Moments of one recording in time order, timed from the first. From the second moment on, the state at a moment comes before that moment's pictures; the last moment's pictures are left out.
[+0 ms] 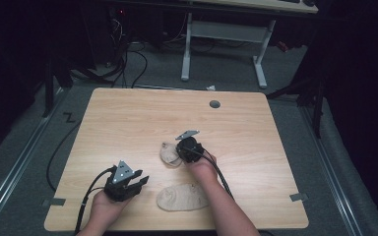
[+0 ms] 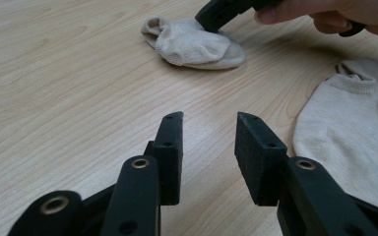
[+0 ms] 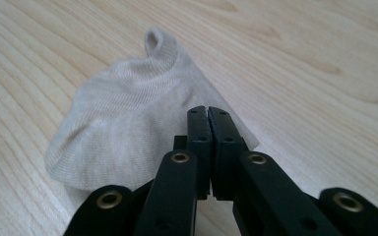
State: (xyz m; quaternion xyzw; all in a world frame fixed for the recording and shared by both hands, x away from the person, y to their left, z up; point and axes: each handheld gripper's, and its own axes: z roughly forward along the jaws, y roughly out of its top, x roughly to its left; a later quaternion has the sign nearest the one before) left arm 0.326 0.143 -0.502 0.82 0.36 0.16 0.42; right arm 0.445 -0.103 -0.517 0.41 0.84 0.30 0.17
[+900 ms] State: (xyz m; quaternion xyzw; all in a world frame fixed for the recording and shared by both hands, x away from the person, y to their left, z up) left arm 0.326 0.133 -0.504 0.83 0.35 0.16 0.41; right arm 0.355 -0.146 -0.509 0.41 0.83 0.33 0.19
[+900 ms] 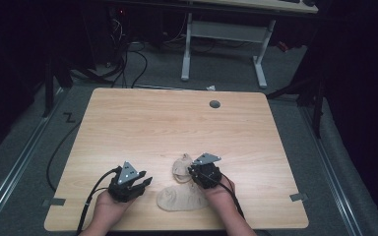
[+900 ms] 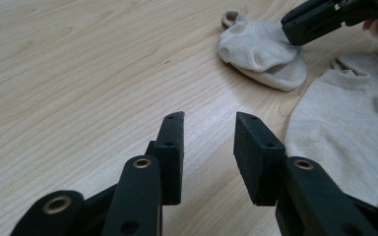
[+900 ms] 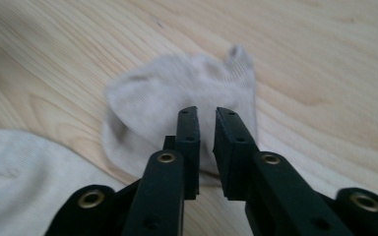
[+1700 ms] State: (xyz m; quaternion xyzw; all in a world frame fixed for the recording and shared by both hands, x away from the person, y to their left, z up) left arm 0.325 0.134 -0.504 0.83 0.35 0.16 0.41; right arm 0.356 -0.105 -0.500 0.36 0.85 0.33 0.21
